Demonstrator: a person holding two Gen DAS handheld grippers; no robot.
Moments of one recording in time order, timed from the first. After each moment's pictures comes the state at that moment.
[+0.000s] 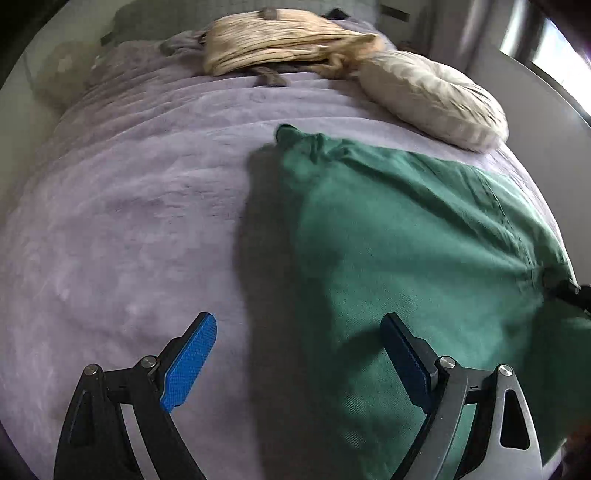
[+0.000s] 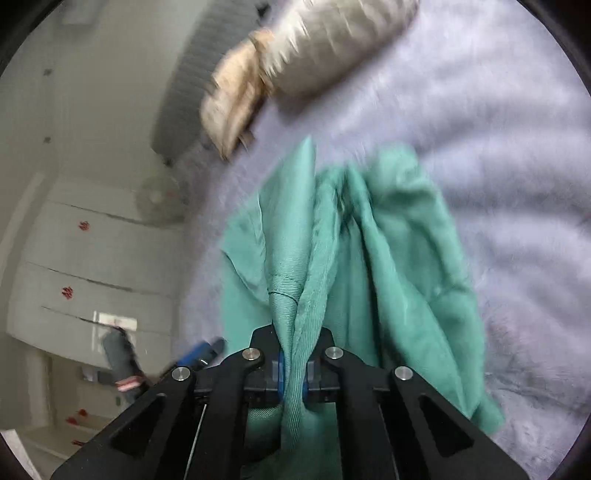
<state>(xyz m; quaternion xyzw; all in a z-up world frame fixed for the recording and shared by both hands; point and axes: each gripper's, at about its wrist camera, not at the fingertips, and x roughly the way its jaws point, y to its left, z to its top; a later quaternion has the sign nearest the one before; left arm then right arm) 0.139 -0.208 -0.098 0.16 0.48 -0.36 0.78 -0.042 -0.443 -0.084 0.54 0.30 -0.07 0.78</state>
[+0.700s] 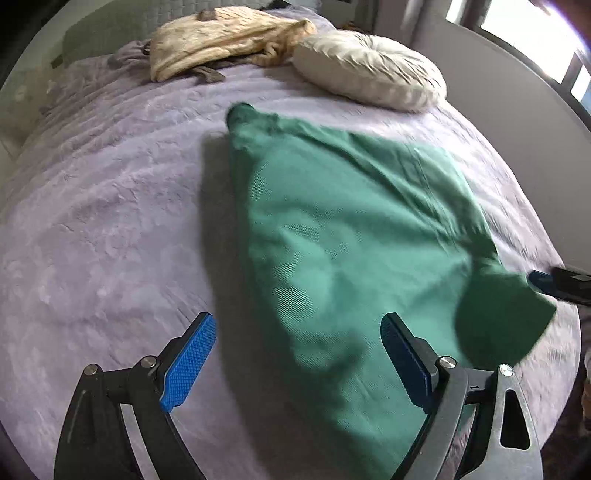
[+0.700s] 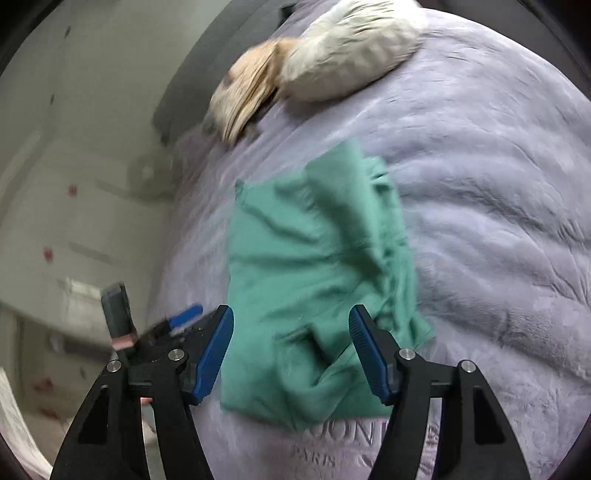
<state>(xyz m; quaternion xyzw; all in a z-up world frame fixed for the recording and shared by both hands) 0.089 -0.197 -0.089 0.20 0.49 -0.43 0.73 -0.100 -0.404 -0.036 0.45 0.41 -0.07 0.79</state>
